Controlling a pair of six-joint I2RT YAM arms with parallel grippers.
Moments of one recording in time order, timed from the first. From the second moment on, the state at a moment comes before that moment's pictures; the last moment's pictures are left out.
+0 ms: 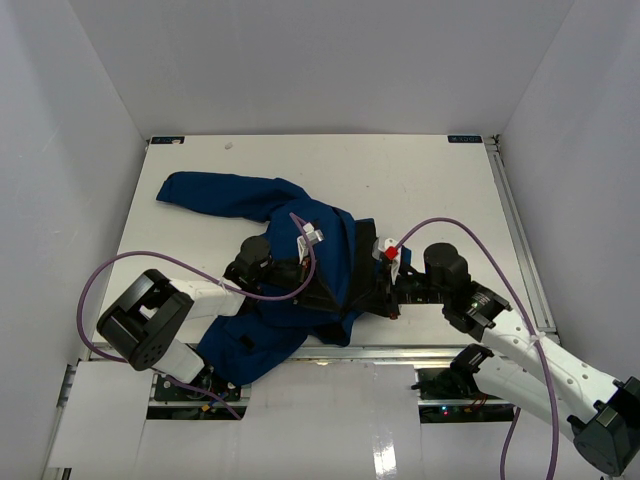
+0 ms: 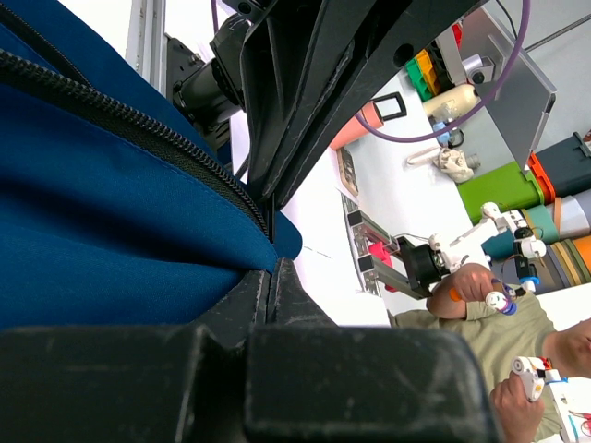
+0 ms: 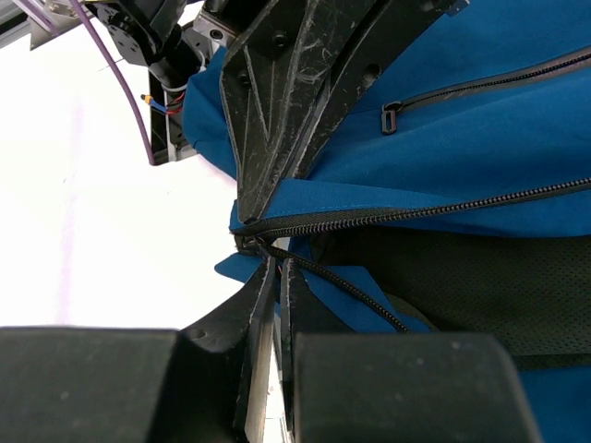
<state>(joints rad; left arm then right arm) -0.69 1.49 0.49 1.04 1.17 -0.96 0.72 0.77 0.54 -0.12 -0.73 0.07</state>
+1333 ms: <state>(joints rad) -0.69 1.49 0.49 1.03 1.19 -0.95 0.77 0.88 0.54 -0.05 -0.82 0.08</state>
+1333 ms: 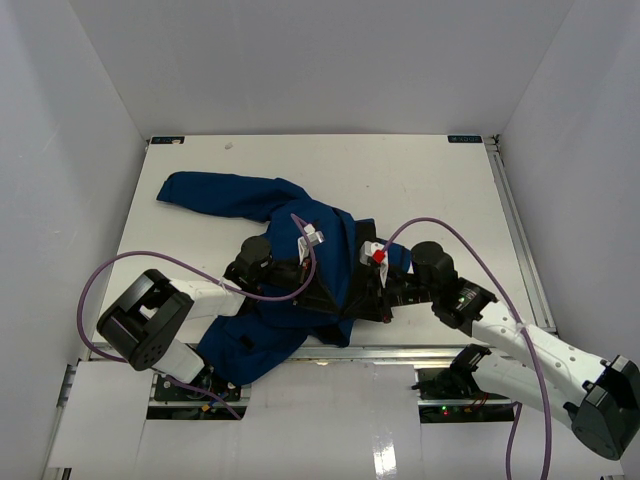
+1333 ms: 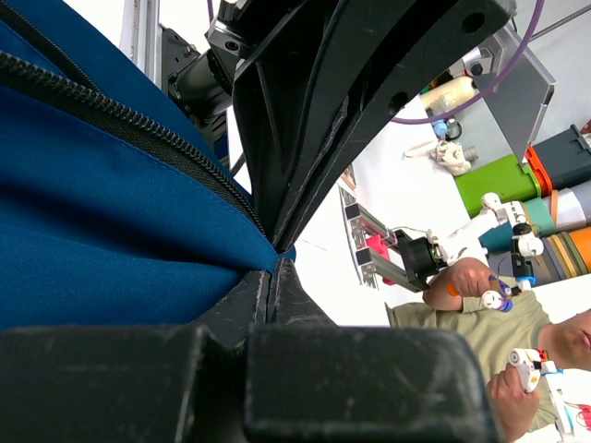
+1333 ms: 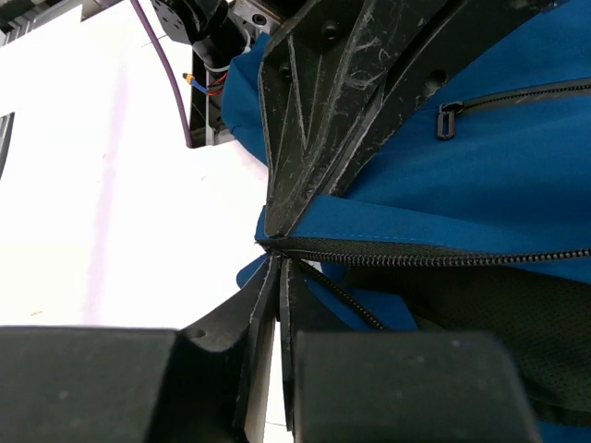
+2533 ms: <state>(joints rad) -0.68 1.49 0.50 1.06 1.10 -0.95 0.79 0.88 0.72 -0.31 -0.59 0.01</state>
